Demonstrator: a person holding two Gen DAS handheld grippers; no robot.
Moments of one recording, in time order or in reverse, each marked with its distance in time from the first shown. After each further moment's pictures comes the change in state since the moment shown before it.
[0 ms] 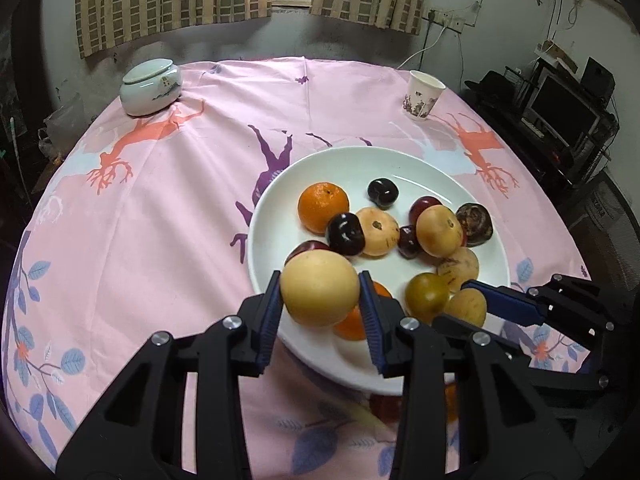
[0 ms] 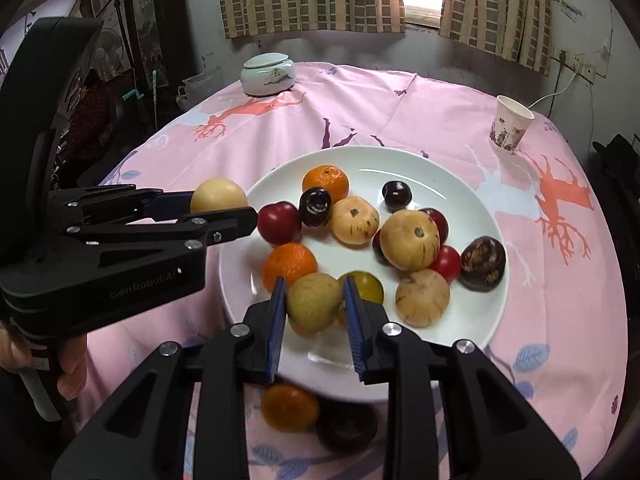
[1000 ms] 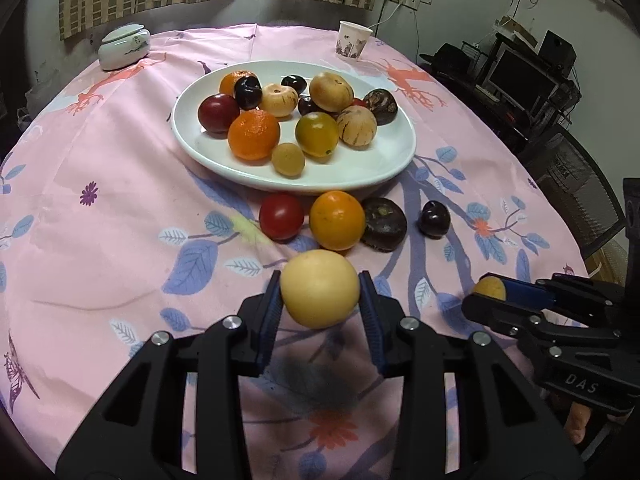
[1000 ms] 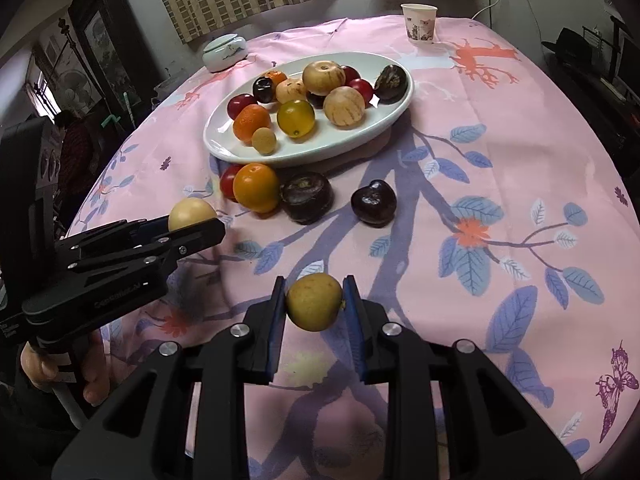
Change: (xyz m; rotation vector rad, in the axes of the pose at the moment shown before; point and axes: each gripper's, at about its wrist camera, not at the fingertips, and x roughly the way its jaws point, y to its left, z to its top) left arm -0.042 -0.062 -0.138 0.029 0.025 -0.124; right arm -0.081 -0.023 -0.155 0.257 0.065 0.019
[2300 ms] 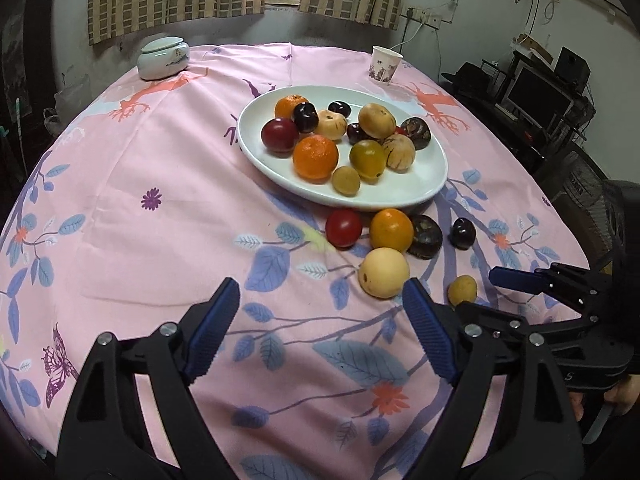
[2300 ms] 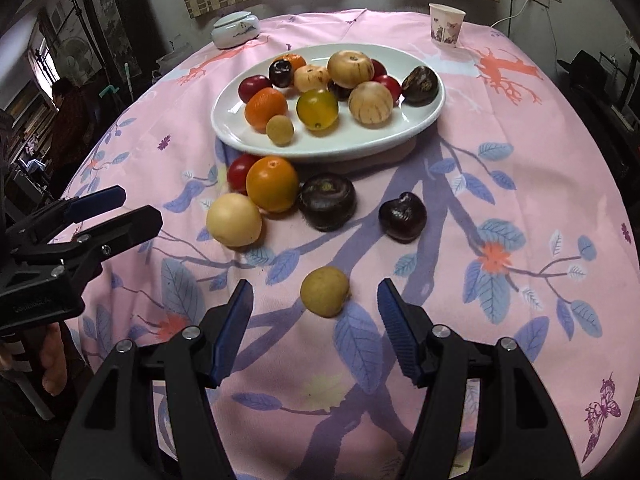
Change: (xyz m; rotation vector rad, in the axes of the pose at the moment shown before) left arm -0.037 0.035 -0.003 -0.034 -0.052 0.079; right arm 0.023 0.023 0.013 -0.088 0.064 -0.055
